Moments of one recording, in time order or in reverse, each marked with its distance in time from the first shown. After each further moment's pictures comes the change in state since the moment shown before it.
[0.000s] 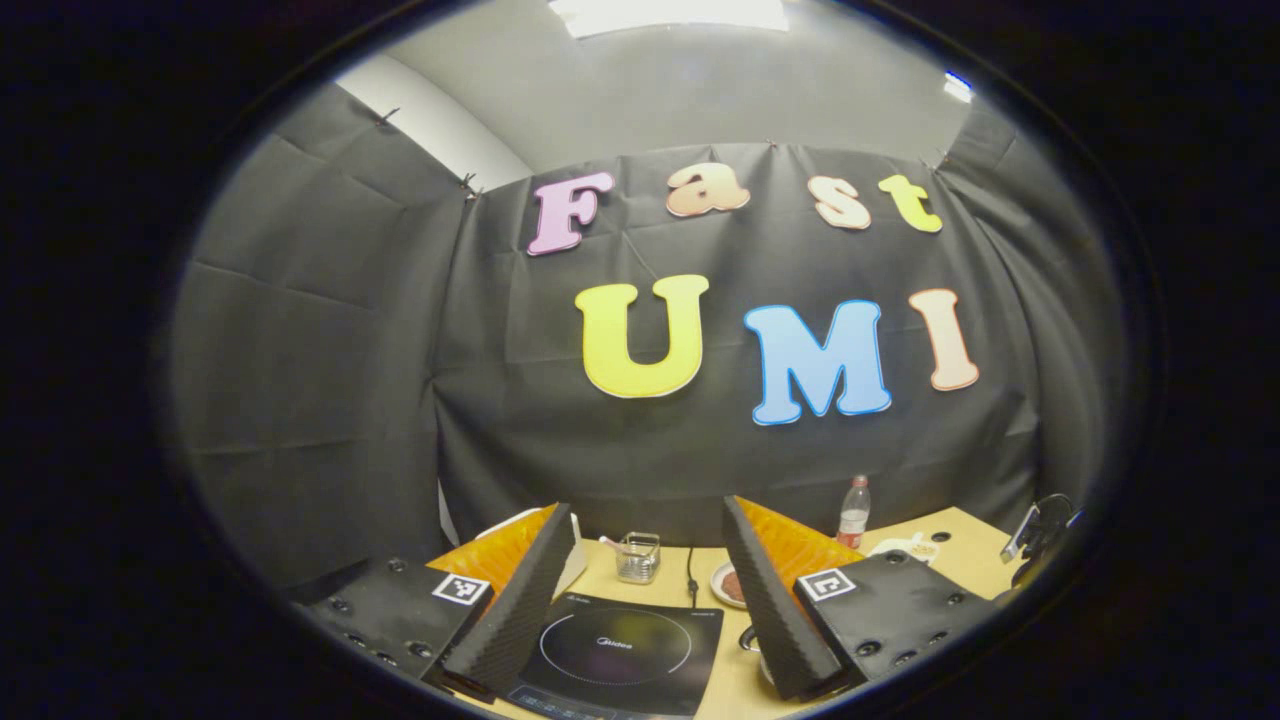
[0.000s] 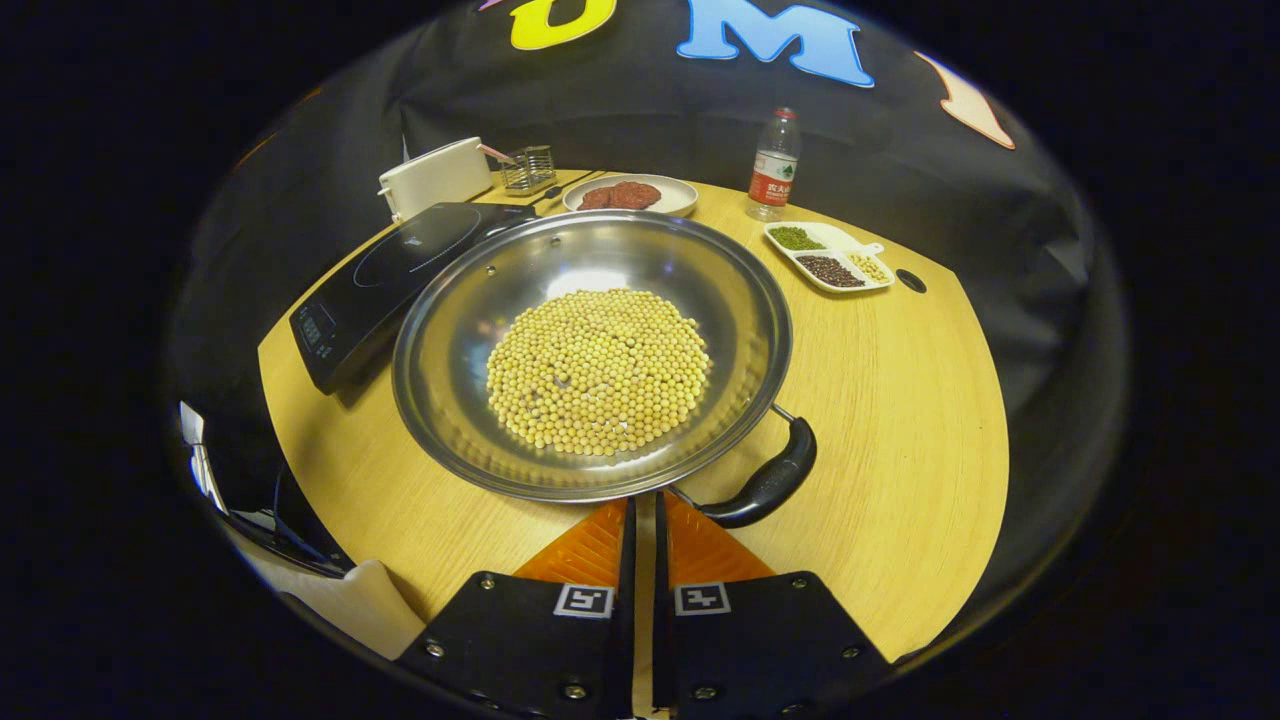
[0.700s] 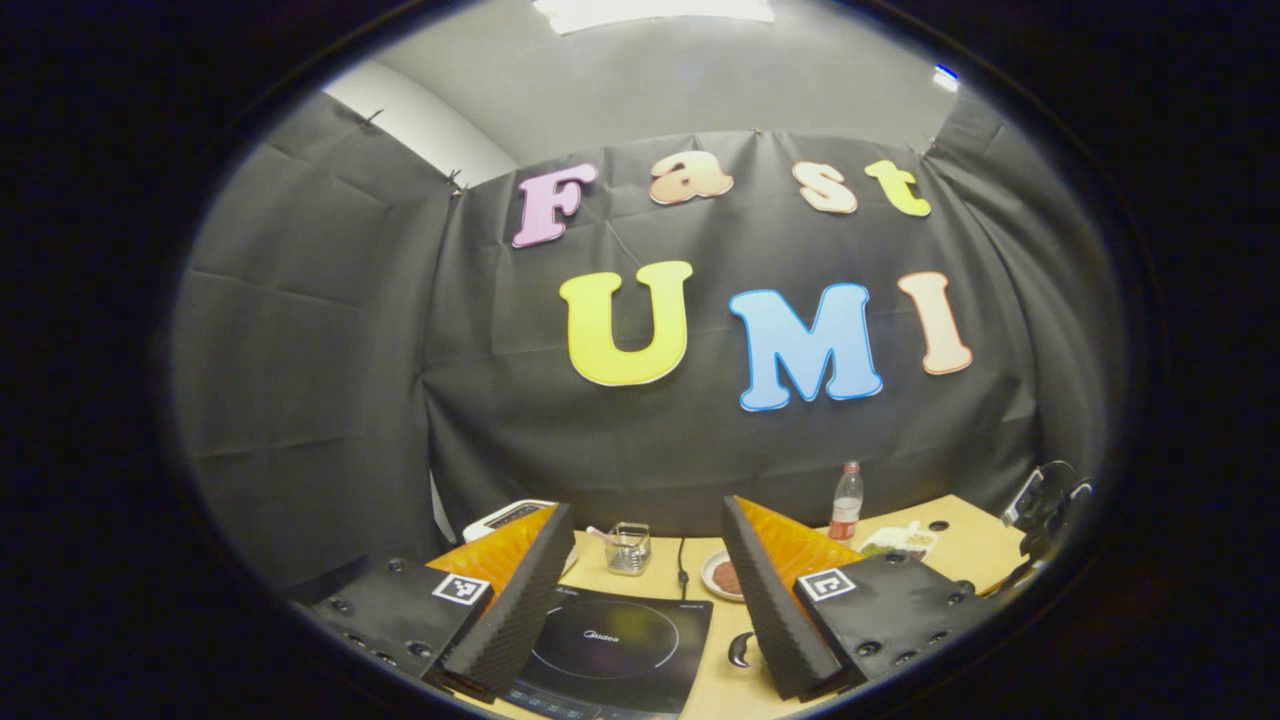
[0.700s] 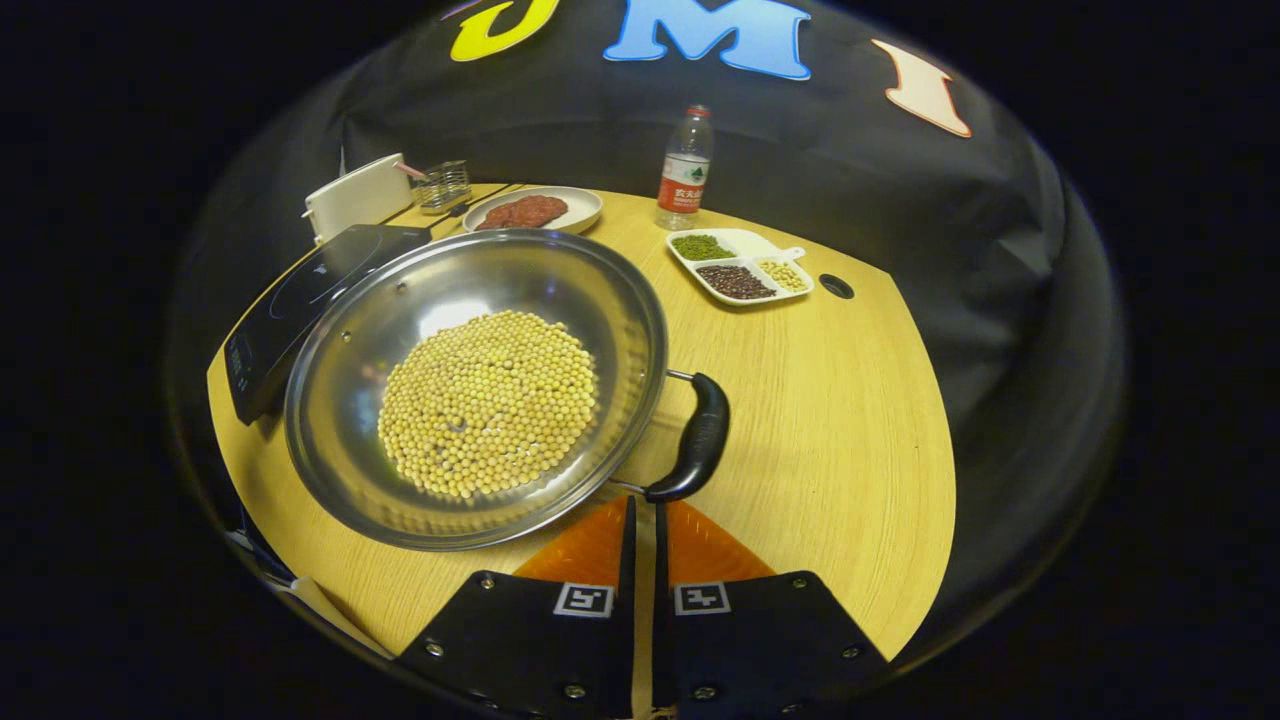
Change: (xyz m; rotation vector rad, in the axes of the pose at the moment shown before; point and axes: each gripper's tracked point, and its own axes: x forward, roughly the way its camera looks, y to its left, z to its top) left arm 0.002 -0.029 -0.018 0.030 0.032 -0.021; right arm 0.015 -0.085 0.026 0.074 -0.058 -0.171
